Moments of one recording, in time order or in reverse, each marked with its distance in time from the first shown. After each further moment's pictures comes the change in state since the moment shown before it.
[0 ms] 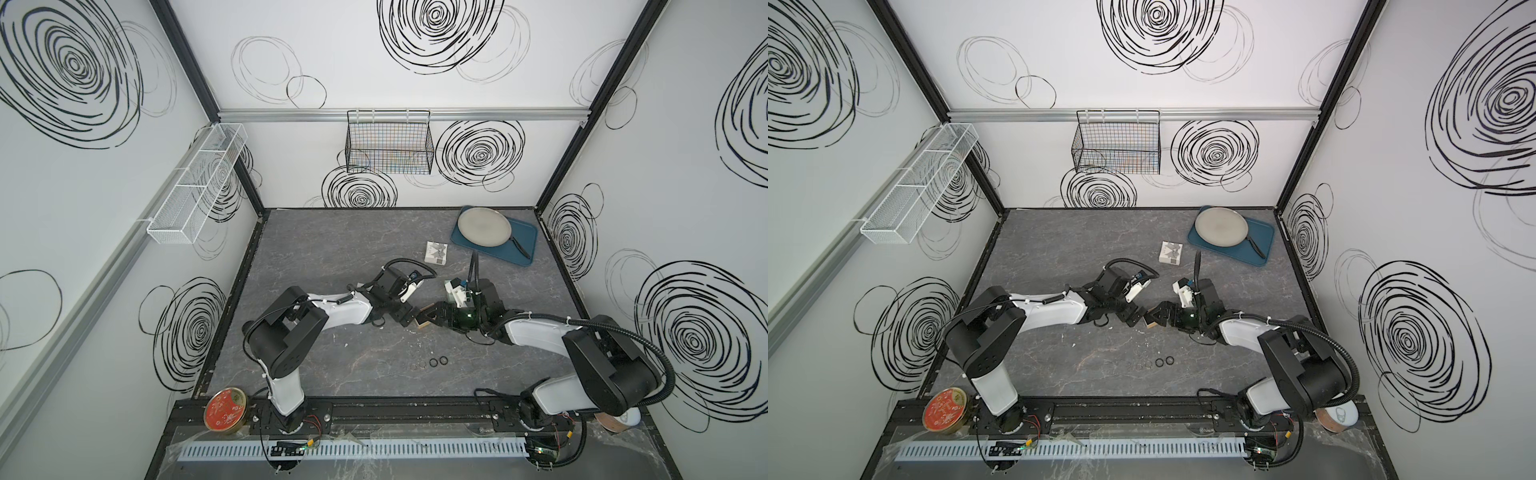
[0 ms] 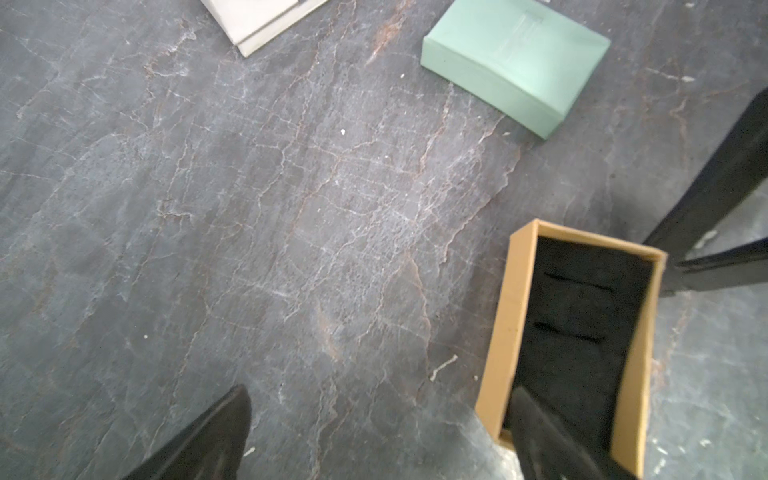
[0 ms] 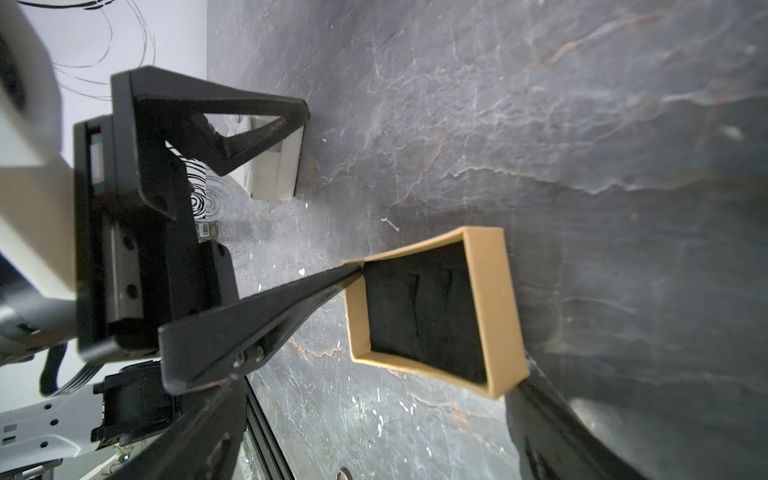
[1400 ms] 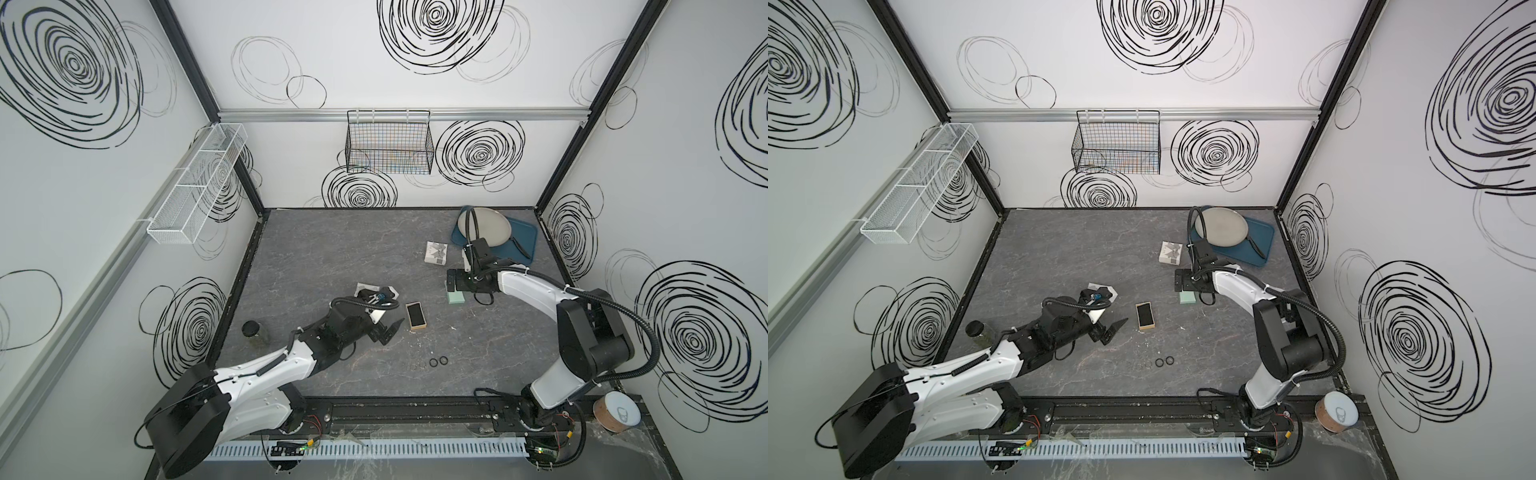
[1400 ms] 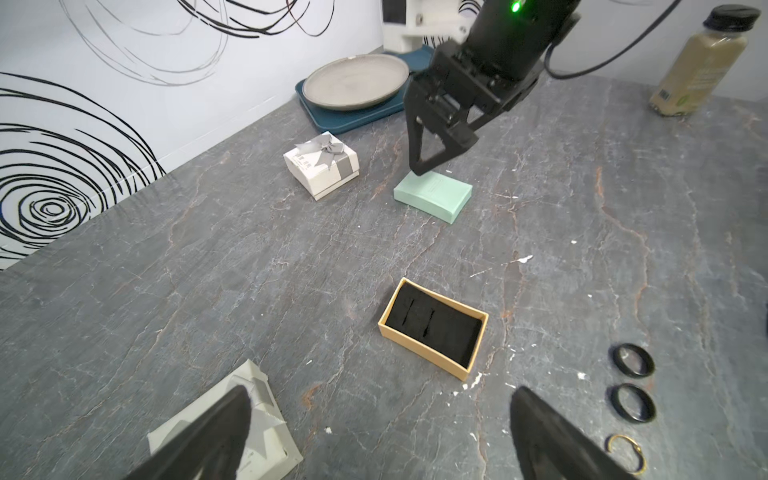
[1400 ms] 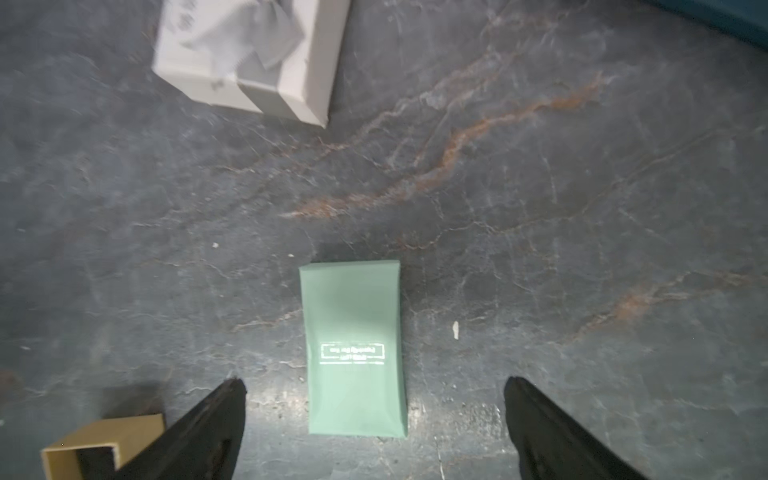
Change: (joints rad) left arm -0.029 -0.693 -0.534 0.304 -0.006 0.018; right arm -0.092 0.210 0.550 -0.688 0.671 -0.352
